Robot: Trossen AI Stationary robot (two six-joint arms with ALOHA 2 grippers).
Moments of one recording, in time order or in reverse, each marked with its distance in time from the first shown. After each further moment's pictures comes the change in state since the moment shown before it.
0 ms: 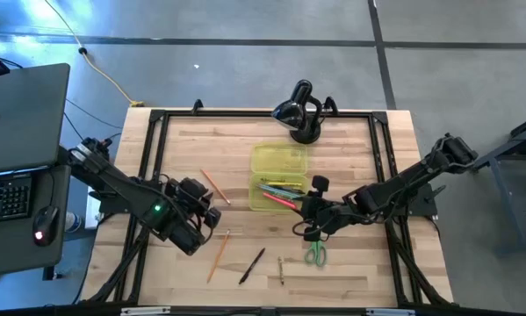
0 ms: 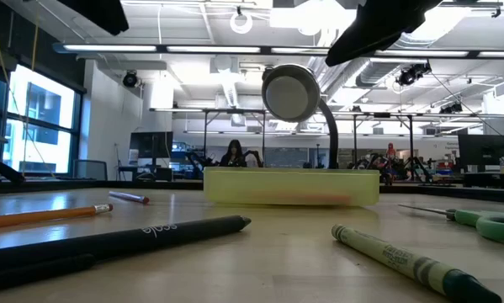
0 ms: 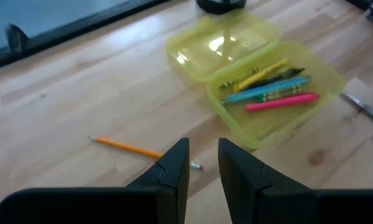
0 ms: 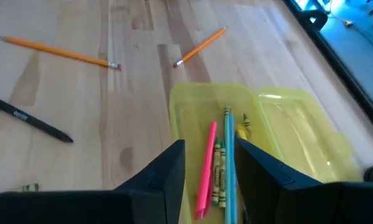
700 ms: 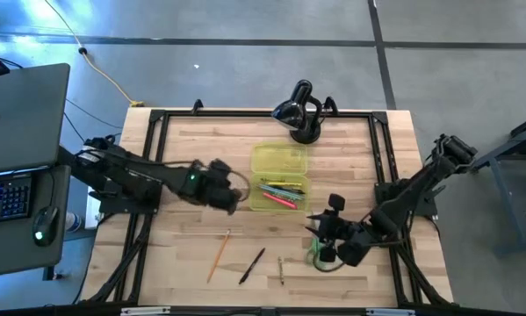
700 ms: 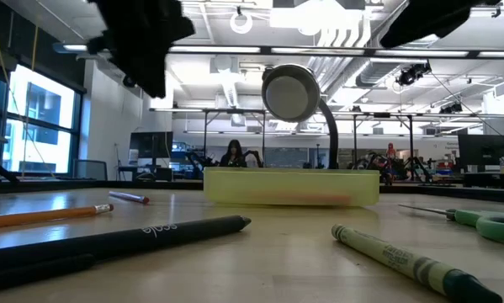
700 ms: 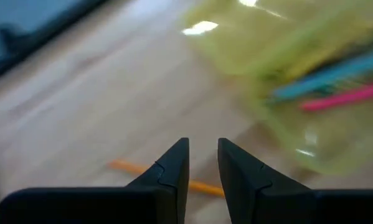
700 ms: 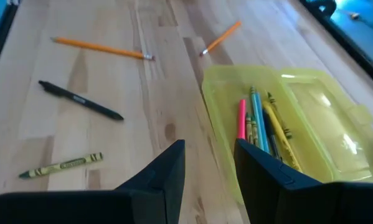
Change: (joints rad) left arm 0.384 0.070 -0.089 0.318 0.196 0.544; right arm 0.257 -0.001 0.000 -0.135 0.166 0.304
